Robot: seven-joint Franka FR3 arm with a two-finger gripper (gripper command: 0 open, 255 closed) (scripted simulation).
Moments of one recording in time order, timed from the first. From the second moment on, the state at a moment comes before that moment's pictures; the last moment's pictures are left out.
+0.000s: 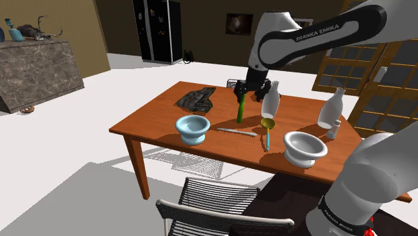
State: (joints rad) arm -0.13 -0.49 0.03 -2.46 -0.07 2.16 0.44
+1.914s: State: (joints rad) arm -0.38 0.25 0.01 -2.11 -0.75 2.66 1.32
